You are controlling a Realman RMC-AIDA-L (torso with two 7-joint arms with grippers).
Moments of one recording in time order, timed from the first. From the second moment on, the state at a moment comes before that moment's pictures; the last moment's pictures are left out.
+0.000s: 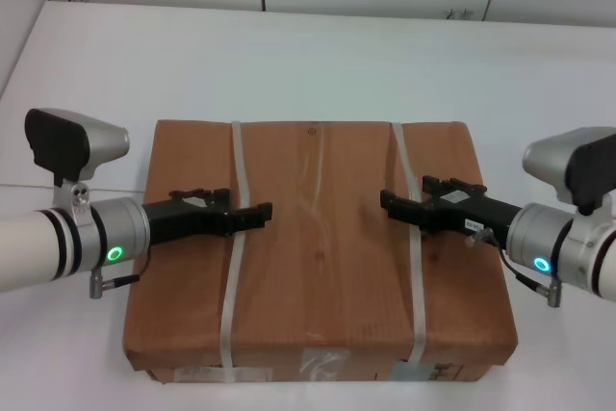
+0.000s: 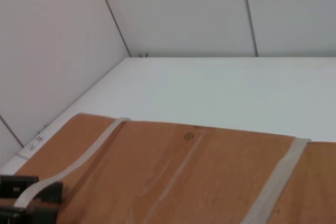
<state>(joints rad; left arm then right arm) -0.69 -2.04 2.85 -0.04 -0.37 0.89 -1.23 0.71 2.08 -0.06 0.10 -2.22 -0.75 1.00</state>
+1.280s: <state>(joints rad) -0.62 -1.94 2.86 -0.17 -0.34 1.85 -0.91 0.65 2.07 -0.25 -0.28 -2.31 -1.74 0.90</state>
